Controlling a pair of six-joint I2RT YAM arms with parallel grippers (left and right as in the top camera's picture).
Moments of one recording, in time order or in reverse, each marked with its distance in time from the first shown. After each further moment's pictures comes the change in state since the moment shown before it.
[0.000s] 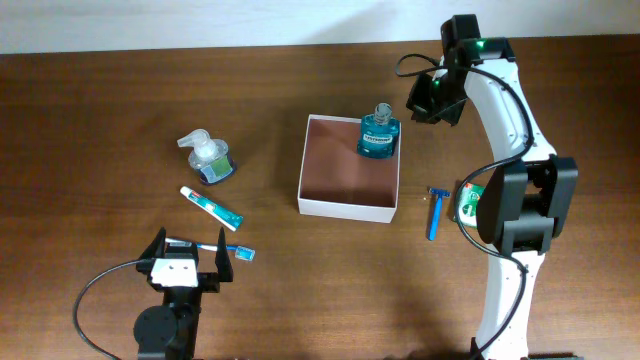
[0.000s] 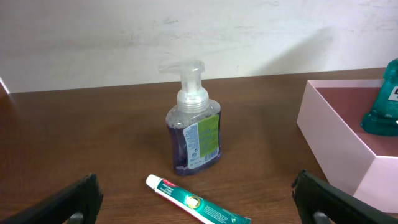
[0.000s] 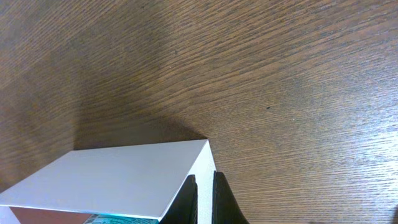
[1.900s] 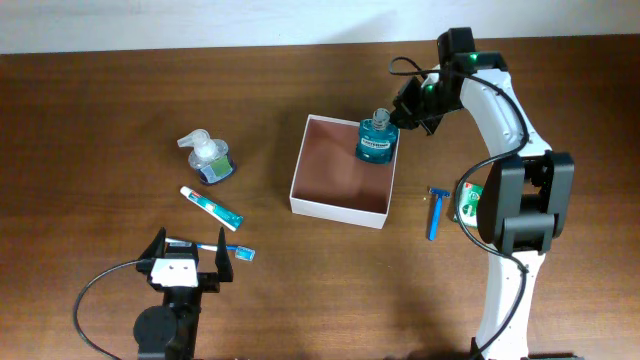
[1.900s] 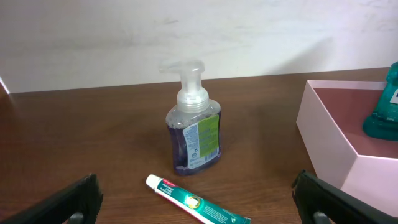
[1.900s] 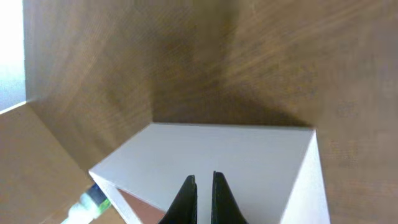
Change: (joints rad) left arm 0.000 0.000 0.000 0.000 0.000 0.000; right arm 0.000 0.000 -0.127 0.172 -0.349 0.209
